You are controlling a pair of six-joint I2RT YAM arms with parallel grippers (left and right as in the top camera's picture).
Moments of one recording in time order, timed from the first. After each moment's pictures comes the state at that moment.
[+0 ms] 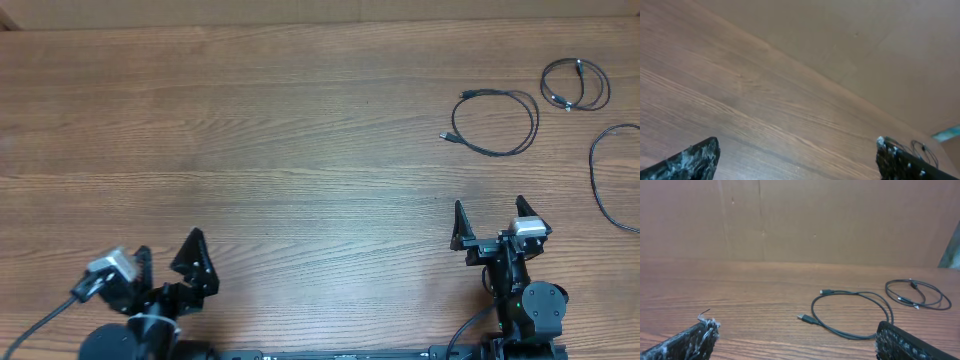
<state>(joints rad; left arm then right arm) -0.05 0.14 0.69 -0.80 -0.03 -0.57 0.01 0.01 0.02 -0.04 -0.06 -0.01</state>
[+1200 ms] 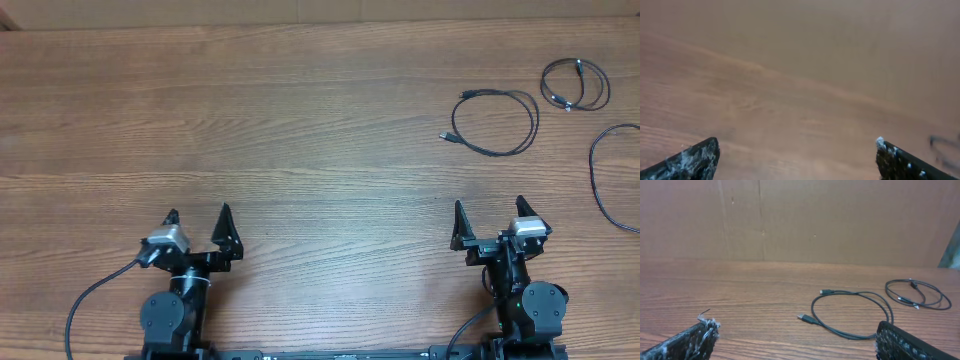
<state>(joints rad) -0.05 0.01 0.02 -0.07 0.00 -0.31 0.01 0.01 0.02 -0.04 -0.06 -0.01</state>
